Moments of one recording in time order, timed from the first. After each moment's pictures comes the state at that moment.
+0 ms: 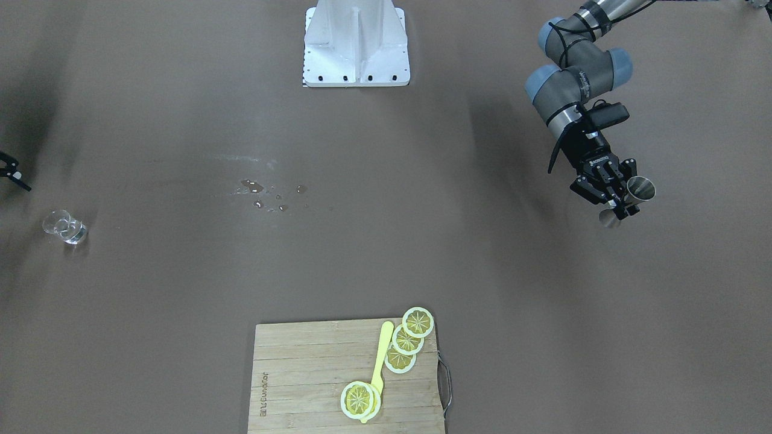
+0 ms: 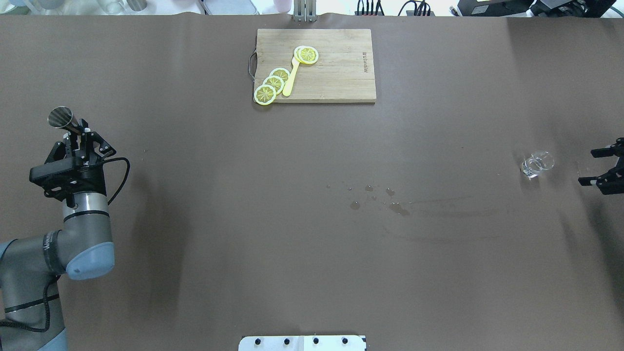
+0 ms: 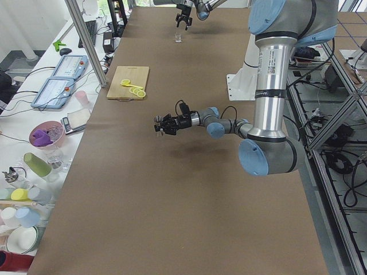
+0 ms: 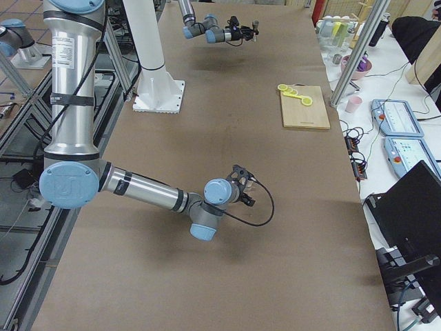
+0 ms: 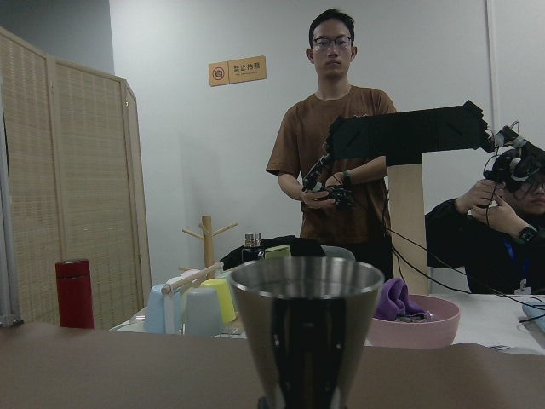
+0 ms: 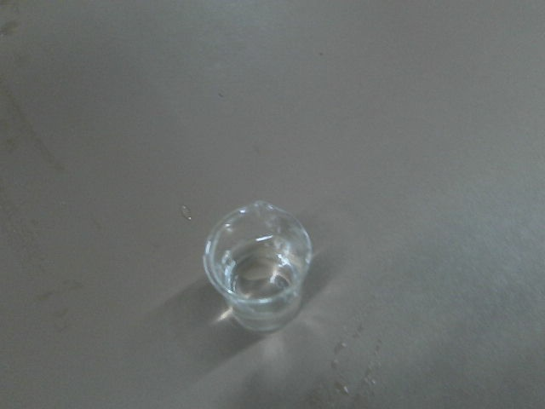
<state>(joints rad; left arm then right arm) -0.38 -1.60 -1.66 -1.93 -0.31 -1.82 1.23 -1.67 1.31 -0.25 2.44 0.14</state>
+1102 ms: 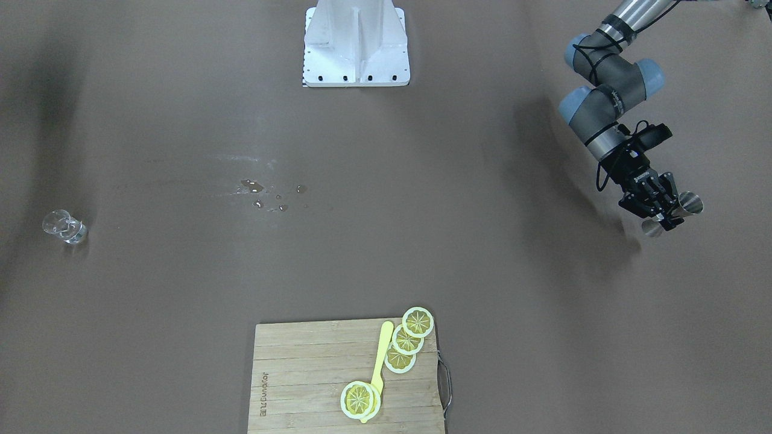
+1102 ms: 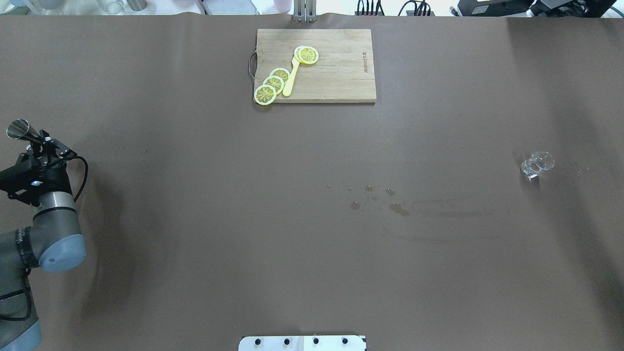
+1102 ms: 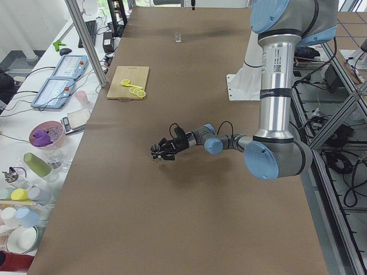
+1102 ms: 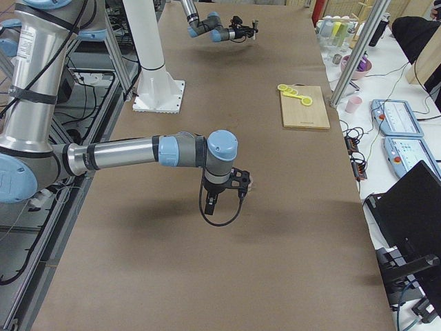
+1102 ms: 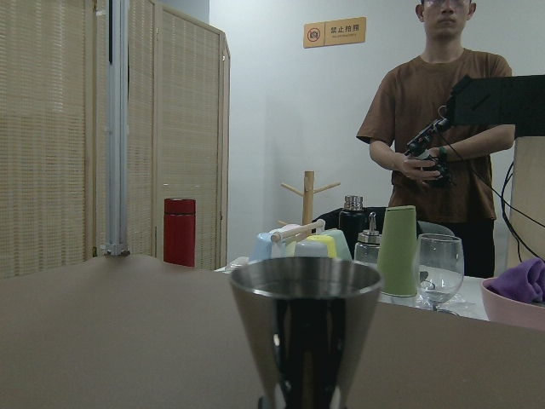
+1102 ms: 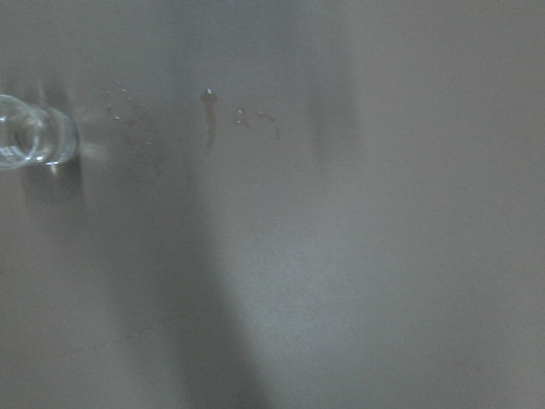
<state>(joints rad) -0.43 -1.54 -1.53 -1.92 -0.41 -2.05 1.45 -1.84 1.99 -1.77 2.32 0.22</state>
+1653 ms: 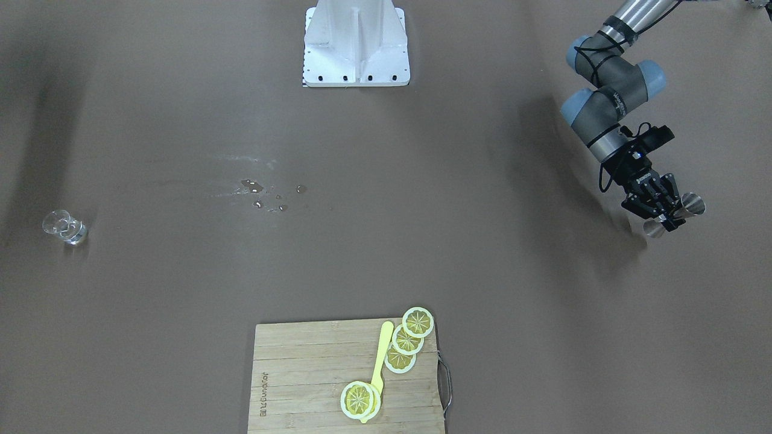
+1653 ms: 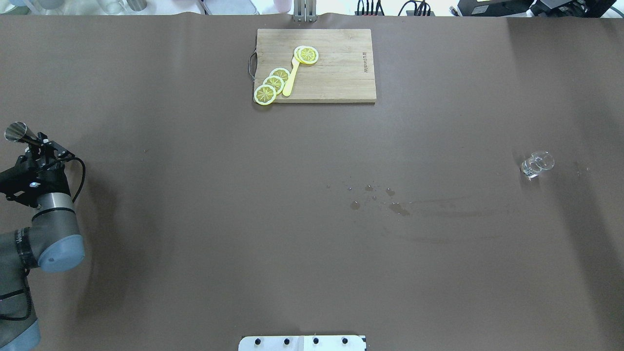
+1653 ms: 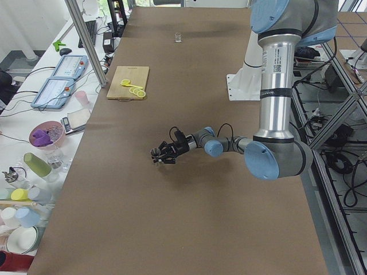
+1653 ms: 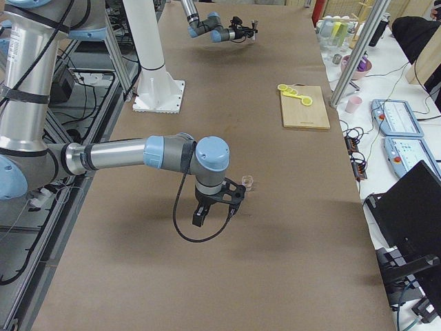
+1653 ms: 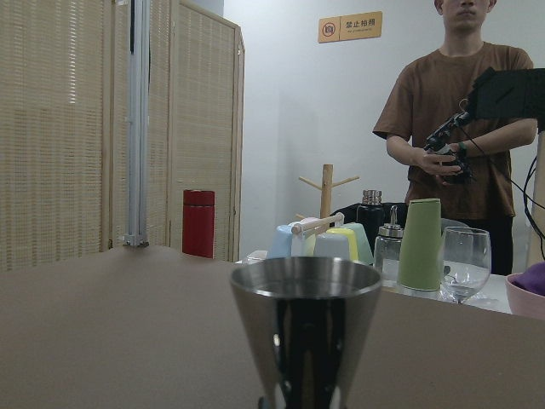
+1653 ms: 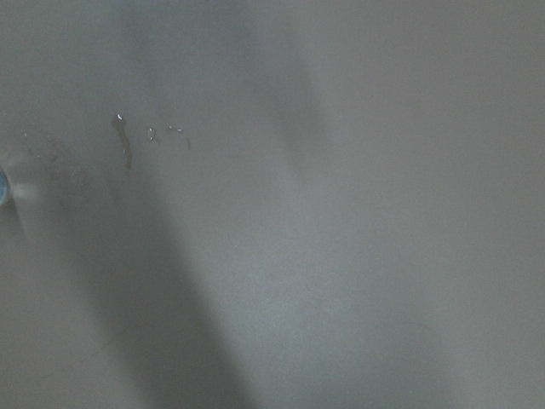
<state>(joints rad) -0.43 -1.54 -1.52 -1.92 -0.42 -2.08 1.60 -1.84 1.99 -1.86 2.31 0.22</state>
